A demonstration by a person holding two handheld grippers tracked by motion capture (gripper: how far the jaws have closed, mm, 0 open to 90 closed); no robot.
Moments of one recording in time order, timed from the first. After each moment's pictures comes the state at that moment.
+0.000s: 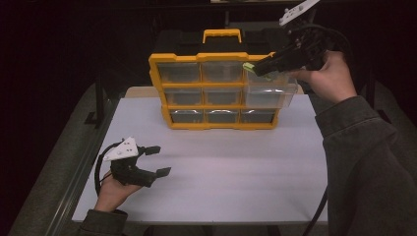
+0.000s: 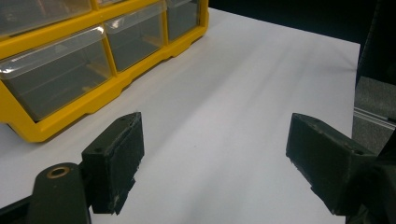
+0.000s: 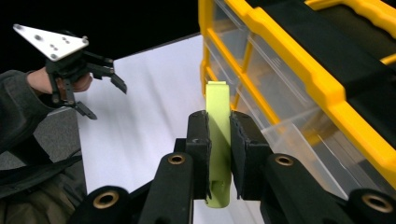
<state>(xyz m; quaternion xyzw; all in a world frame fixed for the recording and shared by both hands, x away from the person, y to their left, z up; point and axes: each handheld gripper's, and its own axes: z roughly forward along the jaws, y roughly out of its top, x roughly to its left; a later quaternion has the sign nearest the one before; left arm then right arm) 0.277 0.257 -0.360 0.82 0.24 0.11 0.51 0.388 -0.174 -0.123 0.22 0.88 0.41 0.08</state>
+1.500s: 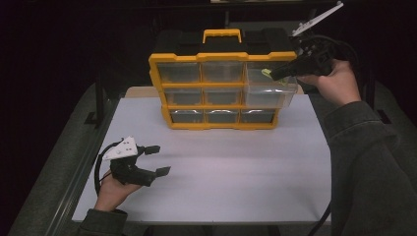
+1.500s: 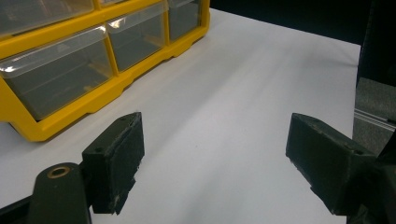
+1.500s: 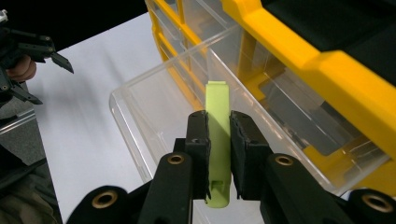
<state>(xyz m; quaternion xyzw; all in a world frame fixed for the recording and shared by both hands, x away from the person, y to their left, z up) 0.280 0.258 -0.360 0.82 0.24 0.11 0.51 0.422 -0.217 -0.165 0.30 0.87 0.38 0.07</state>
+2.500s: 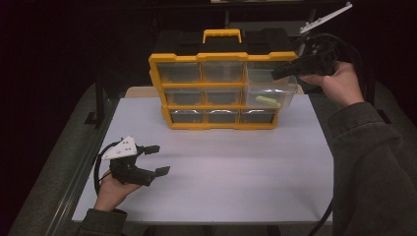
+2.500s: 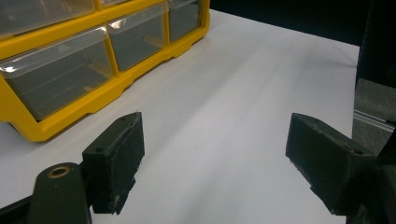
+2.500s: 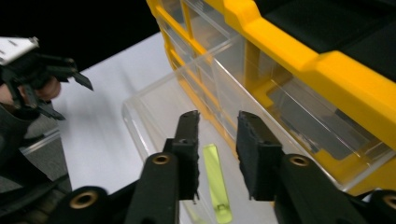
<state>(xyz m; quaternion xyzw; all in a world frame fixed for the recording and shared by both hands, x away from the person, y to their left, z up) 0.280 0.259 -0.360 0.82 0.24 0.11 0.51 0.422 -0.228 -0.168 0.31 0.85 0.43 0.04</state>
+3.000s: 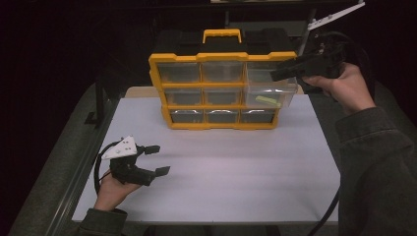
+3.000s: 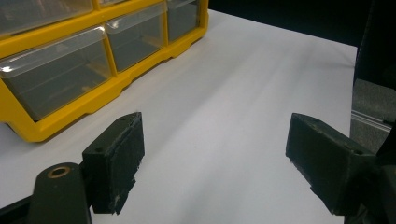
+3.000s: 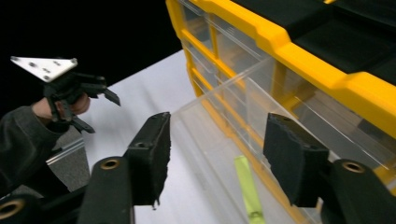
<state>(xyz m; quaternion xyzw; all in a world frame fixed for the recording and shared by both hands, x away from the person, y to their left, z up) 0.280 0.259 -0.360 0.82 0.24 0.11 0.51 0.400 -0.227 -0.155 0.29 0.83 0.47 0.03</state>
